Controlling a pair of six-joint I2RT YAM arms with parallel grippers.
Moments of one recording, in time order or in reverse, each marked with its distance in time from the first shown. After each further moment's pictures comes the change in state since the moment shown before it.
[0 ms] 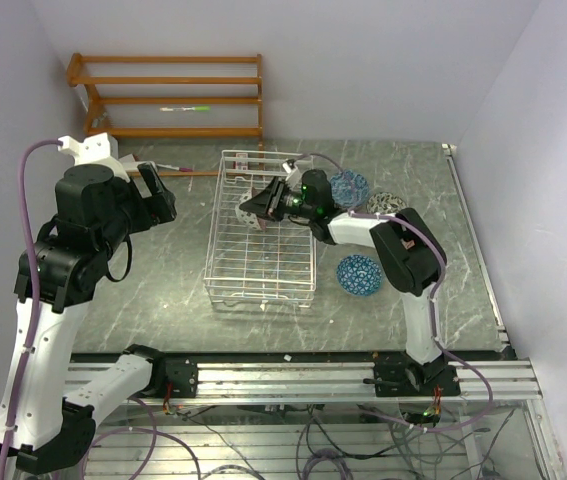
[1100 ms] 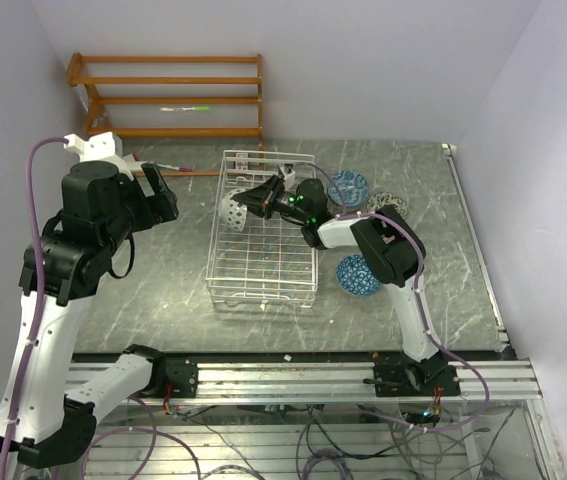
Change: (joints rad) left arm 0.000 0.018 -0.005 -0.004 0.000 0.000; right arm 0.005 0.169 0.056 0.360 0.016 0.443
